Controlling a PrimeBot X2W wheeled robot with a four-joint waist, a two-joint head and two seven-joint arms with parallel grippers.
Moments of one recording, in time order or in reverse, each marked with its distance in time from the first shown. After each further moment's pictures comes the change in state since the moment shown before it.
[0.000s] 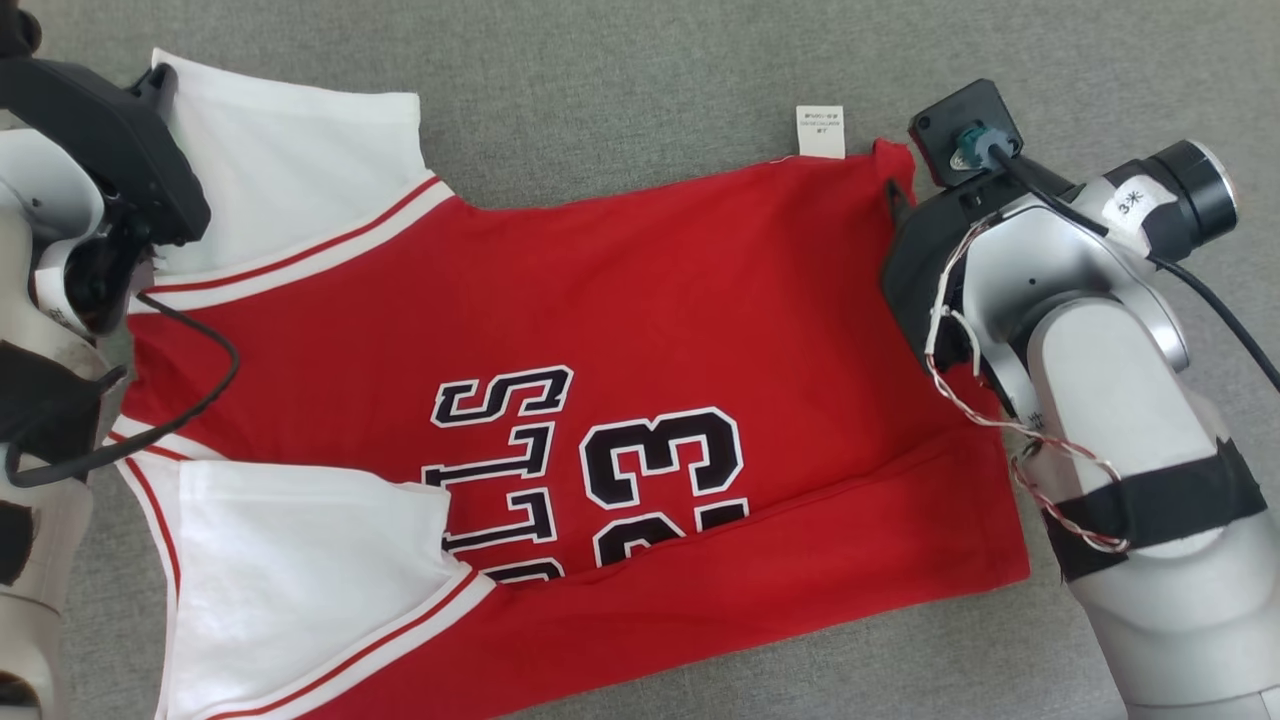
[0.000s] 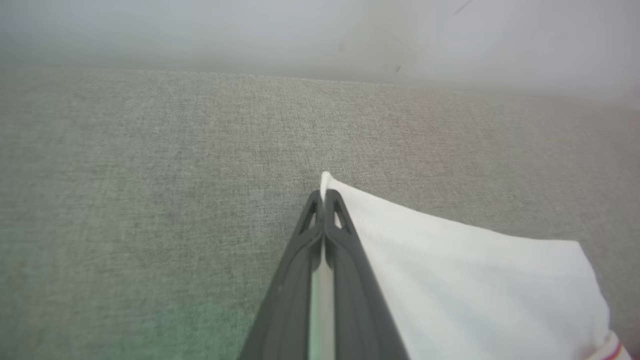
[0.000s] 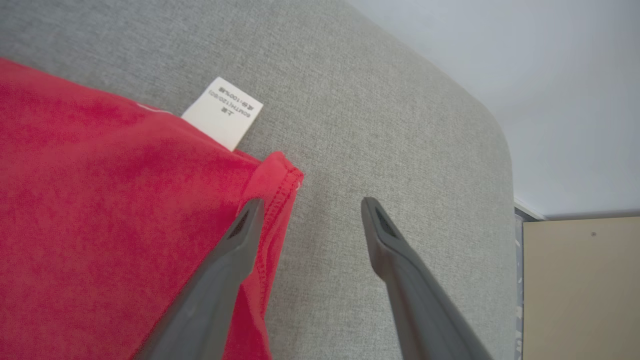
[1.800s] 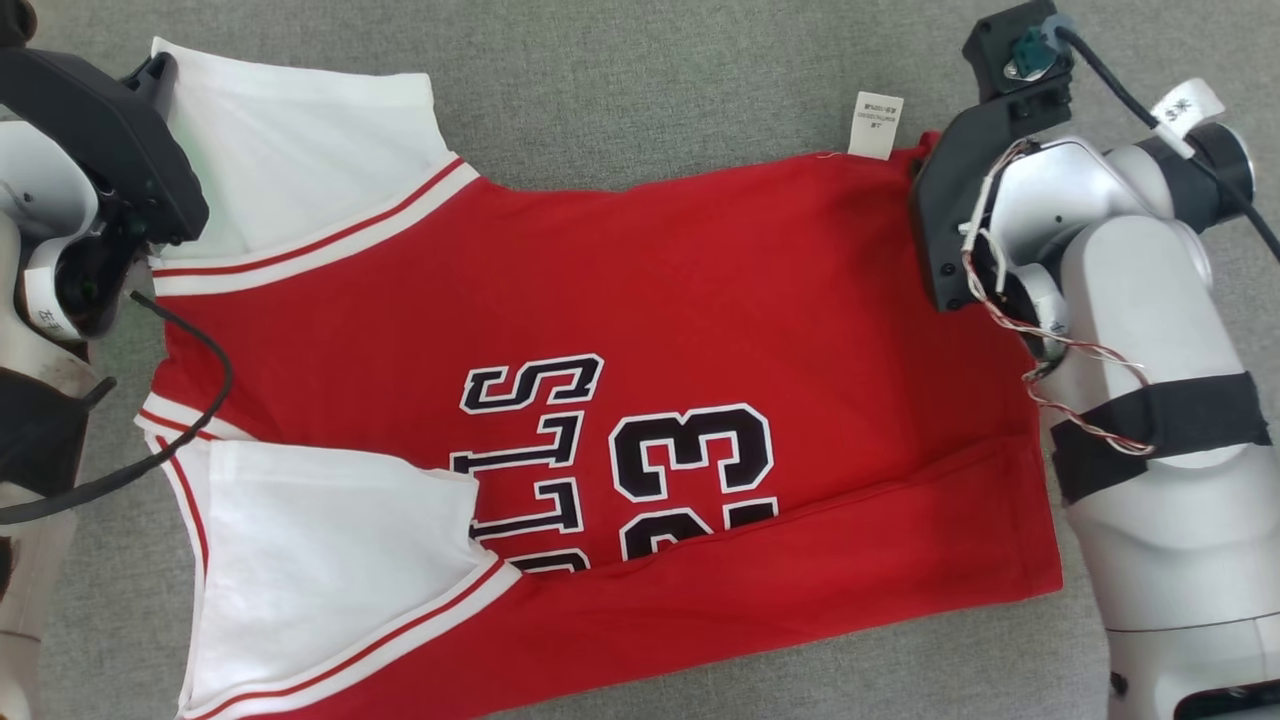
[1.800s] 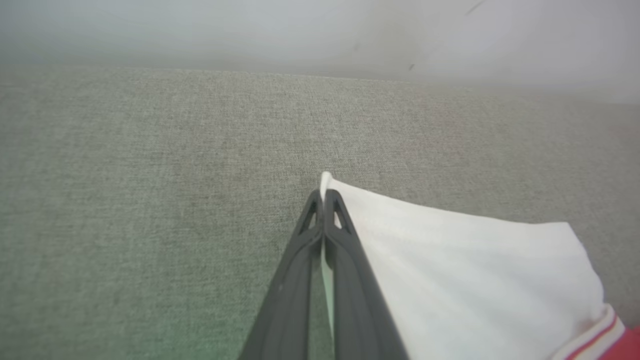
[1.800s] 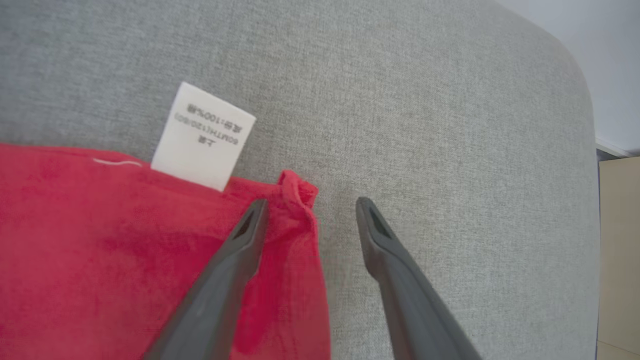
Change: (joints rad) left arm 0.061 0.049 -0.024 -0.193 -0.041 0.067 0.076; right arm -0.127 0.081 -0.151 0.188 0.061 0.000 0.107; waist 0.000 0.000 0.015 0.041
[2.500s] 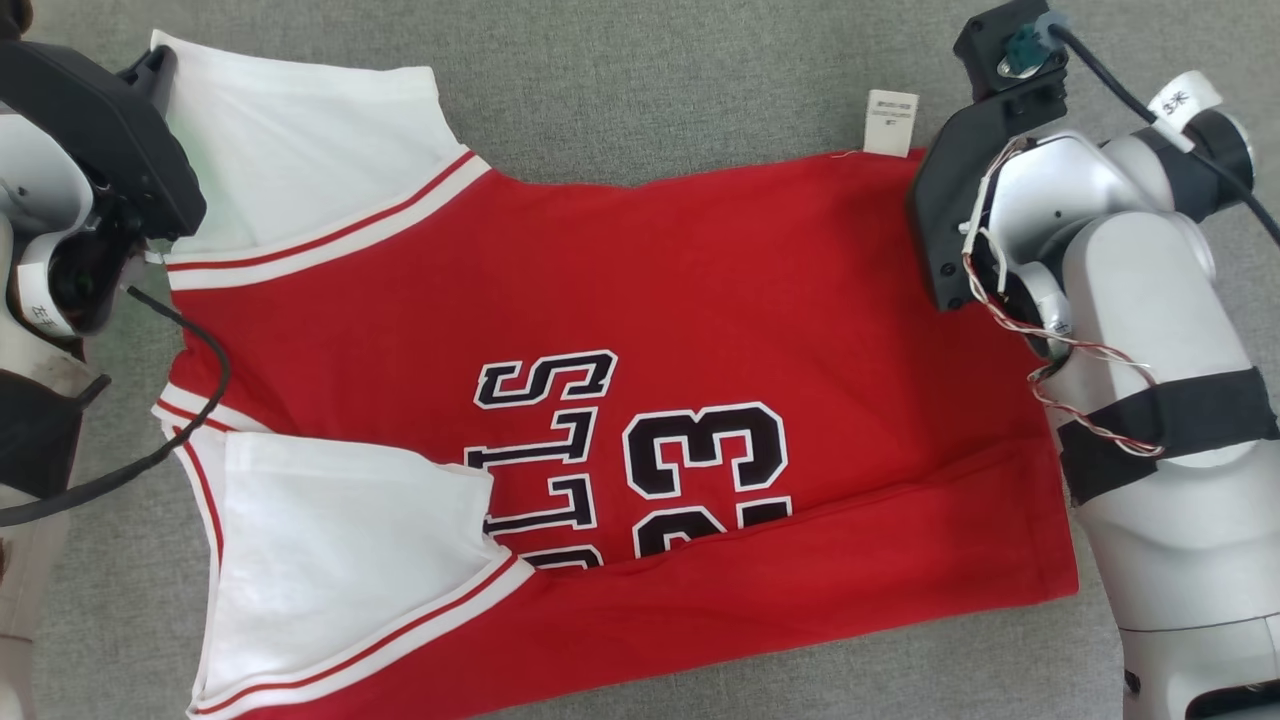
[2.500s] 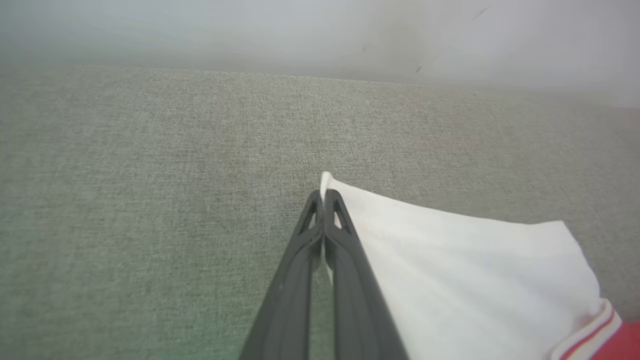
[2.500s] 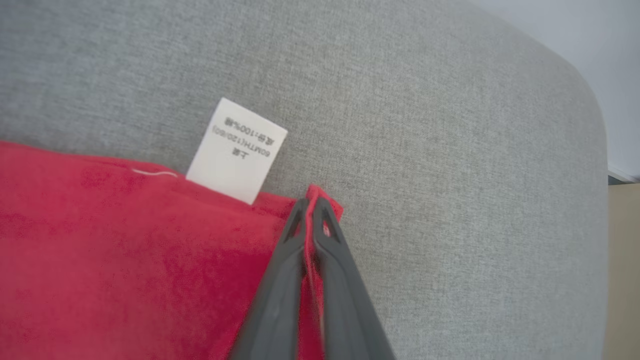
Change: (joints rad) left arm 0.001 0.010 -0.007 -0.029 -0.015 0.006 0.017; right arm -0.006 -0.044 0.066 -0.014 0.057 0.000 0.007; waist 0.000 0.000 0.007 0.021
